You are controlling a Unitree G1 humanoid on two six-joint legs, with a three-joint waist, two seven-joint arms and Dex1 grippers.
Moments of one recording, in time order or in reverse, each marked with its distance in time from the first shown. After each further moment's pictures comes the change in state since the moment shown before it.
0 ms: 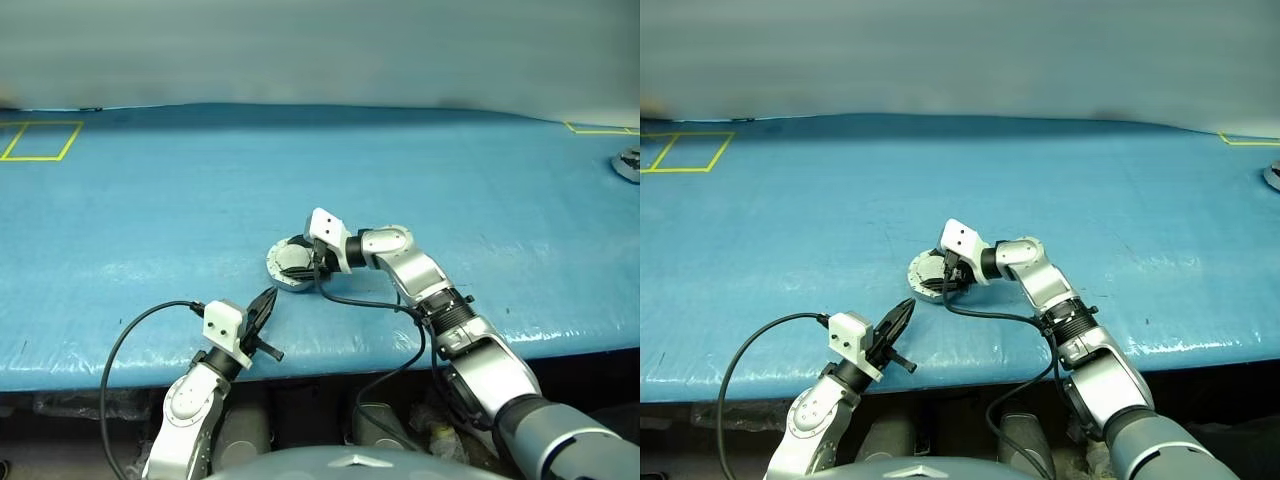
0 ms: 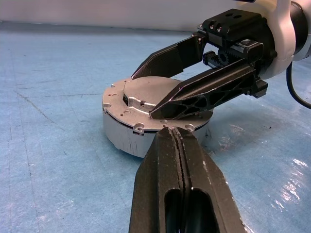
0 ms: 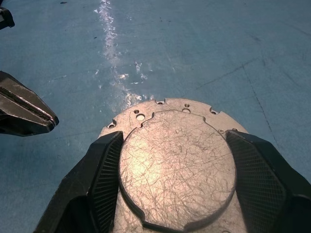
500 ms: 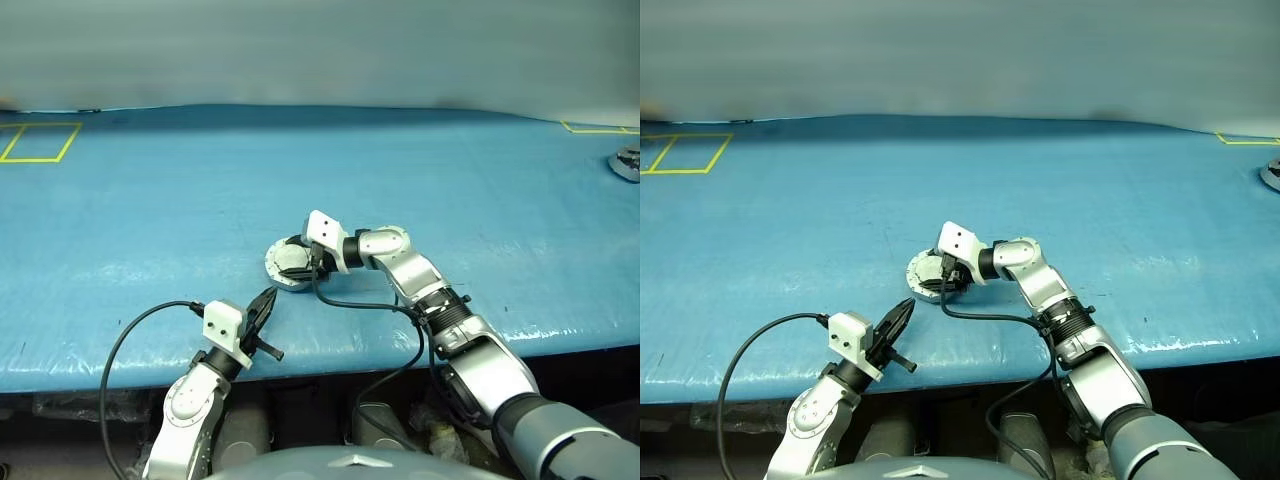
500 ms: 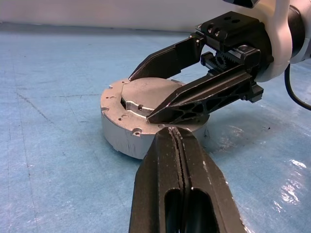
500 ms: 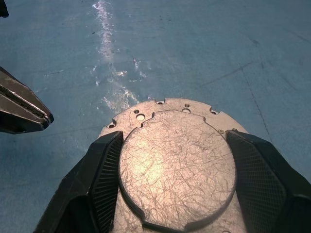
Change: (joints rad) left arm 0.000 -0.003 0.000 0.000 -0.001 0.000 0.007; right arm -0.006 0.012 0.013 0.028 -0.025 -0.037 -0.020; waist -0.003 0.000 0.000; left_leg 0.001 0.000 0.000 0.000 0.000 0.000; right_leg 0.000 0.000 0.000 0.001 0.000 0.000
